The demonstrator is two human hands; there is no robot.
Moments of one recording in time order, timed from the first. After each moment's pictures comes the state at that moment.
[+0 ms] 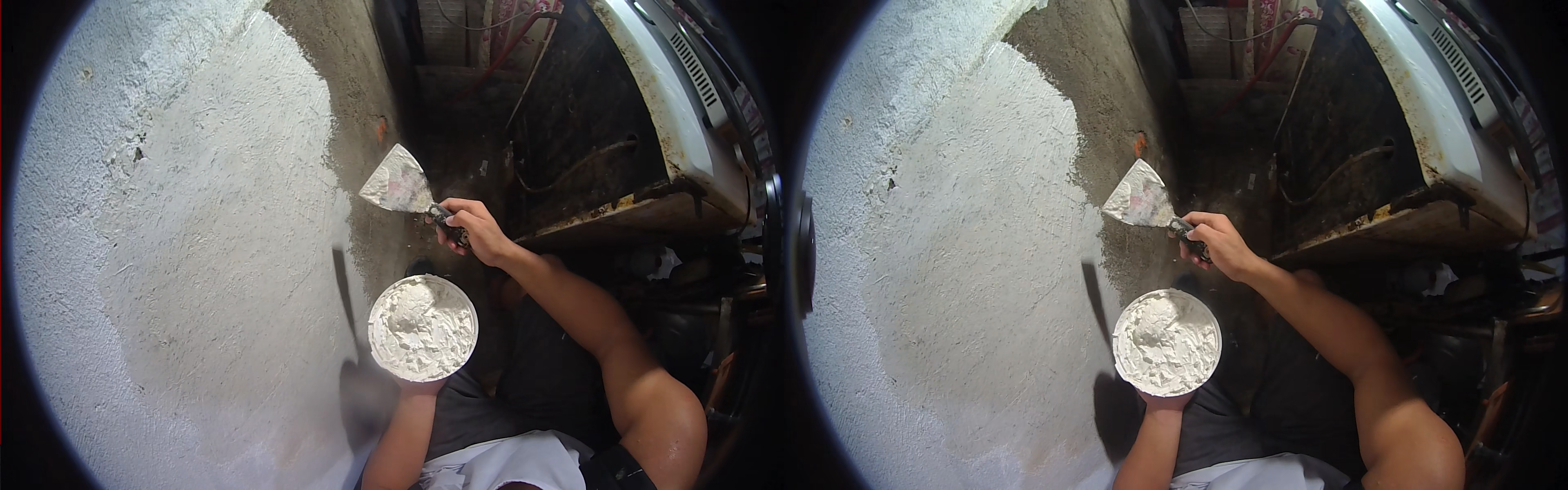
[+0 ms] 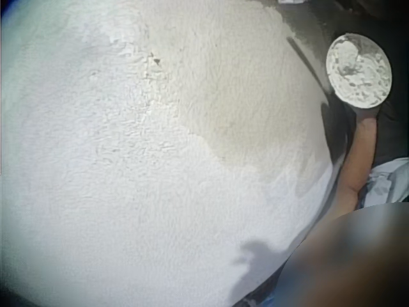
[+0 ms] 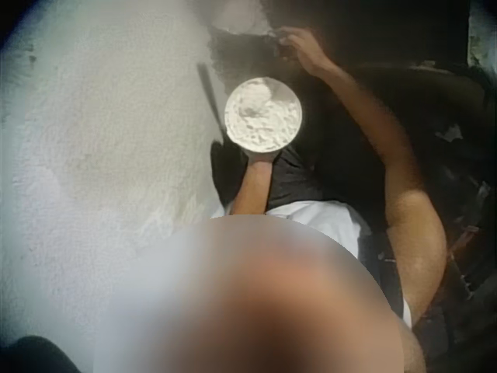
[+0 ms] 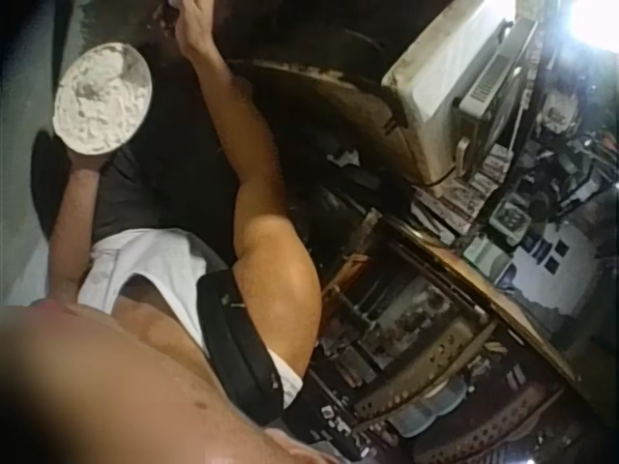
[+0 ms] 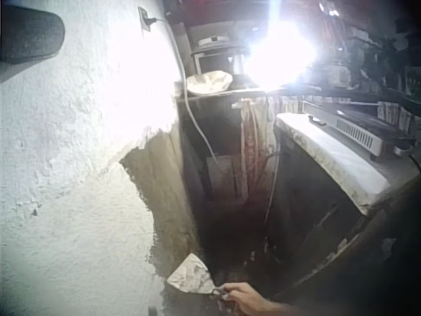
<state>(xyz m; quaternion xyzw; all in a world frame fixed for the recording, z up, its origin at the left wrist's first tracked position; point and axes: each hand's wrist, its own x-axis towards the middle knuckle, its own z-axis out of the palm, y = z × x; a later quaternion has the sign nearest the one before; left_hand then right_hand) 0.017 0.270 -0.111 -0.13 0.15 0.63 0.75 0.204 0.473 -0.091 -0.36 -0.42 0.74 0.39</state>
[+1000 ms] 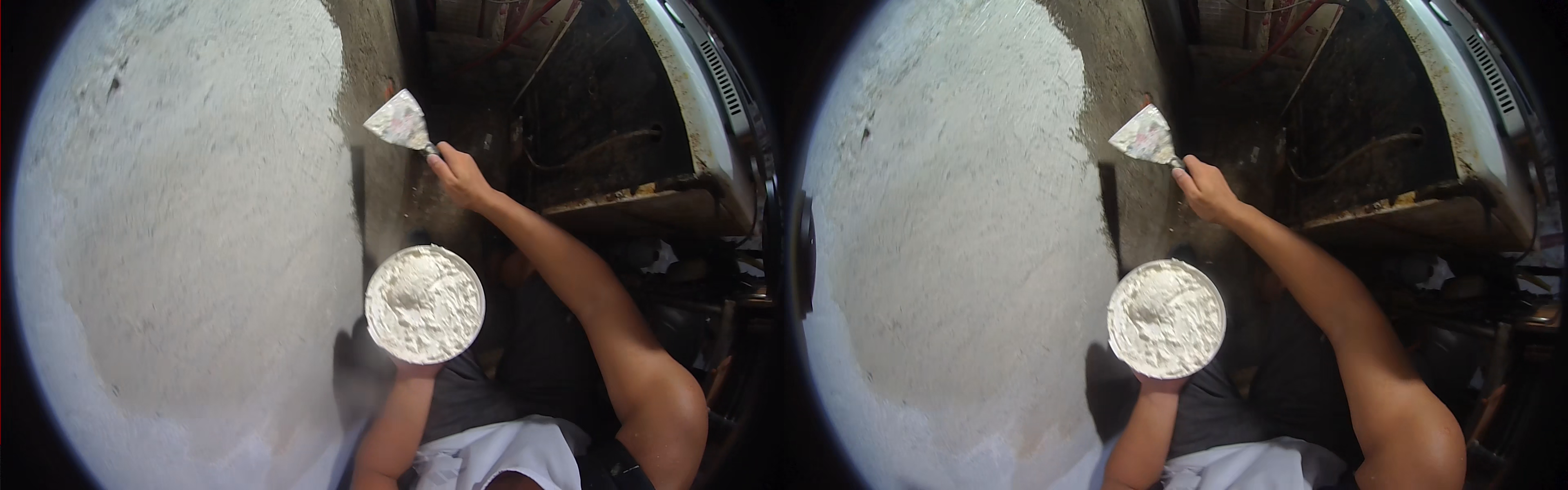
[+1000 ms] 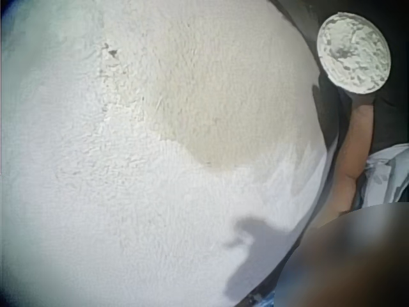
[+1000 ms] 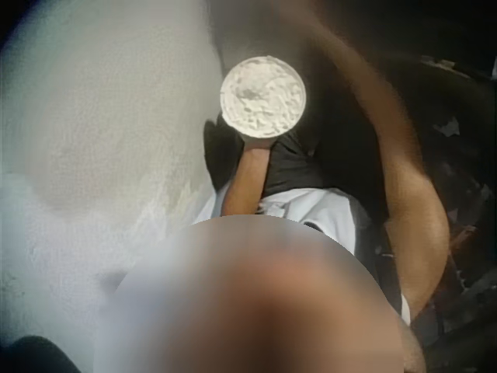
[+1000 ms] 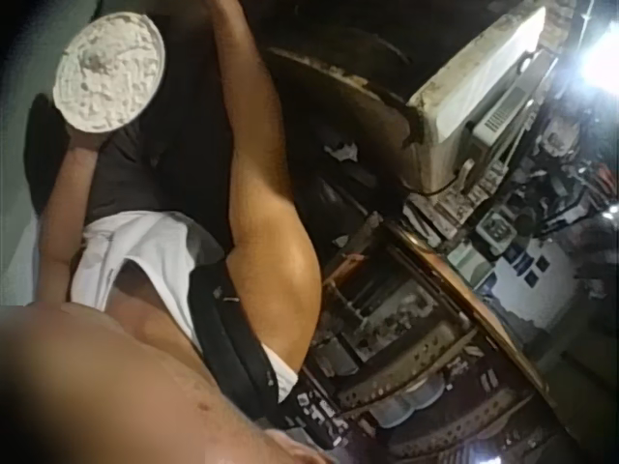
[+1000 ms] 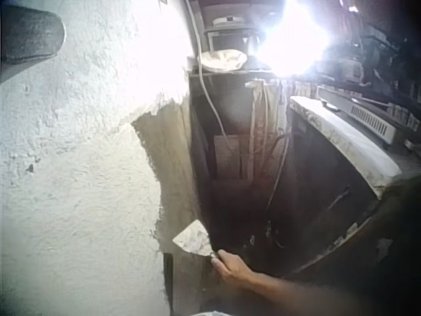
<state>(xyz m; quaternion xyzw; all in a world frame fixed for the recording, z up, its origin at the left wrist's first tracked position) -0.033 0.263 -0.145 -0.14 0.20 0.62 0.74 0.123 0.518 -0.208 -0.51 -0.70 0.36 0.35</state>
